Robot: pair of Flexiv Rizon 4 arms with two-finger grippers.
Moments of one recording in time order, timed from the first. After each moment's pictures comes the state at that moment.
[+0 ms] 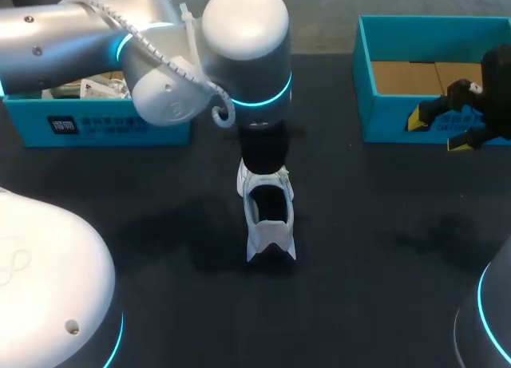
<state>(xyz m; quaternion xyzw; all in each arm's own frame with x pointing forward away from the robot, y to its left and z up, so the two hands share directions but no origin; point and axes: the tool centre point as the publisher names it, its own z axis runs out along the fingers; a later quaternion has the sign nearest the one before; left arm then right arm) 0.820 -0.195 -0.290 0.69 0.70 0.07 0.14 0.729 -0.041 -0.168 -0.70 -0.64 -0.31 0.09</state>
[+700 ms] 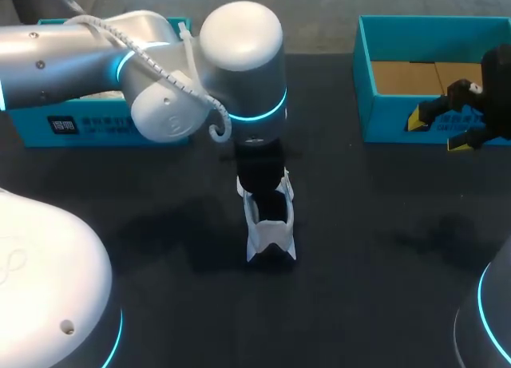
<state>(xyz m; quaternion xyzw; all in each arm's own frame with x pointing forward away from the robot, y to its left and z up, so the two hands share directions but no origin) 0.790 -0.189 -0.324 0.70 0.70 0.04 0.10 0.729 -0.041 -0.168 -0.70 -0.64 -0.31 0.09</state>
